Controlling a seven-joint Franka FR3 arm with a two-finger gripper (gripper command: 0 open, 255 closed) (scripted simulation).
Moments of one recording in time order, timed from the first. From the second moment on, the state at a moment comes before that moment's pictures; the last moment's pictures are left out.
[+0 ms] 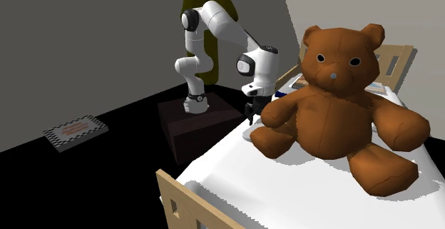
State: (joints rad) arm -0.14 0.30 0.28 -1.94 -0.12 2.21 1.24
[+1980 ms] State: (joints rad) arm -0.10 0.11 0.34 -1.93 -0.05 2.01 1.29
